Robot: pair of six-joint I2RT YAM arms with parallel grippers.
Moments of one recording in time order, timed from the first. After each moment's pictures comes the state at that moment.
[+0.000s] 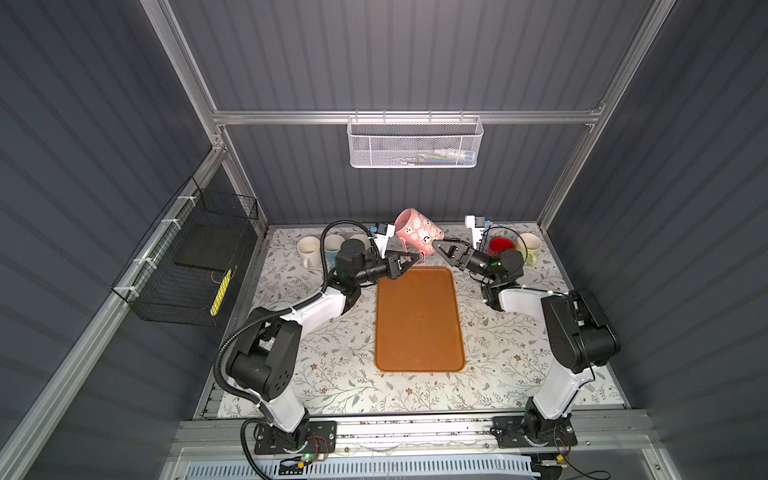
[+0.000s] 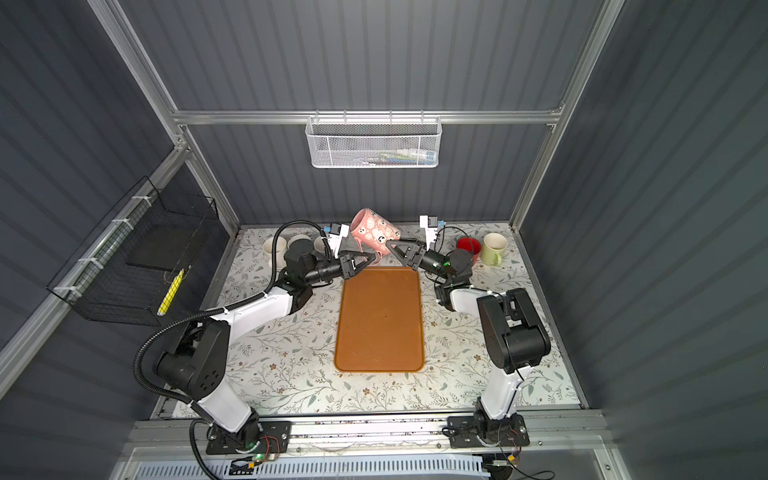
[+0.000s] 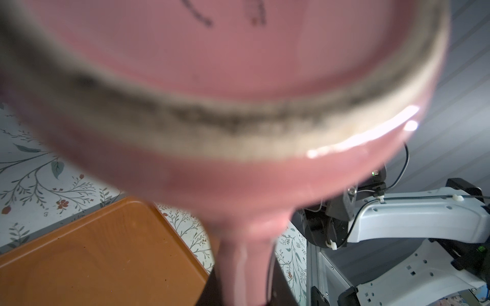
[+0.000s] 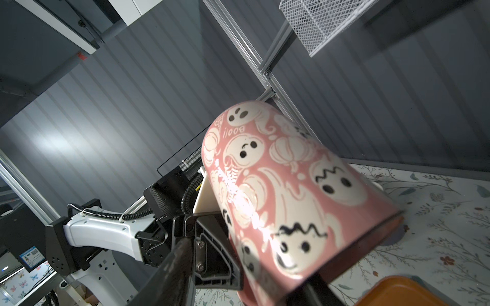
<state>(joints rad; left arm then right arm) -0.50 1.68 1.05 0.58 0.74 -0.65 0.27 1.81 0.94 1.35 -0.92 1.05</state>
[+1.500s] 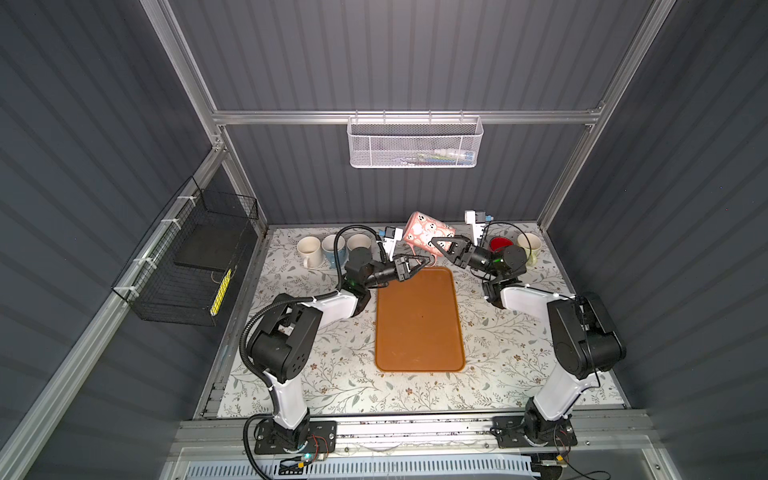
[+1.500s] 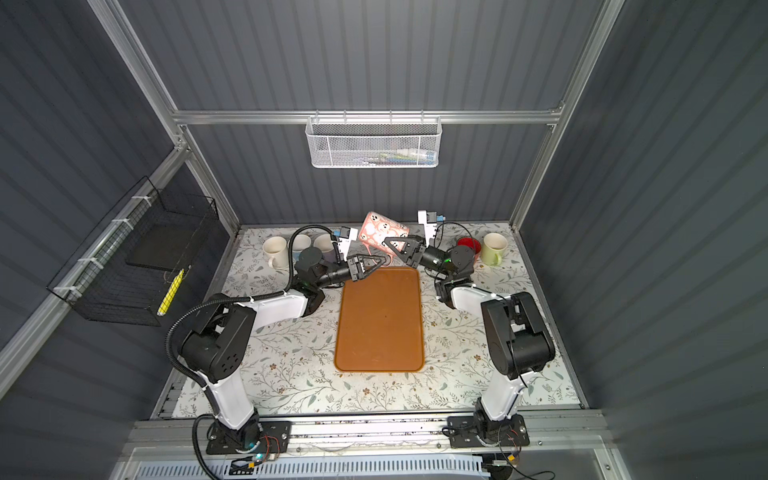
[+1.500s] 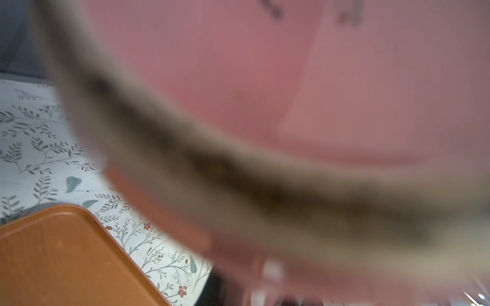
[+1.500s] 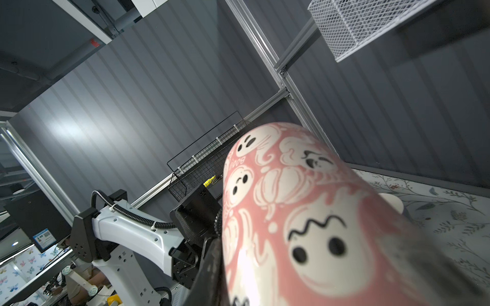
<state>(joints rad) -0.54 1.84 1.05 0.92 0.81 -0.90 0.28 1.75 0.96 1.31 -0.97 1.04</state>
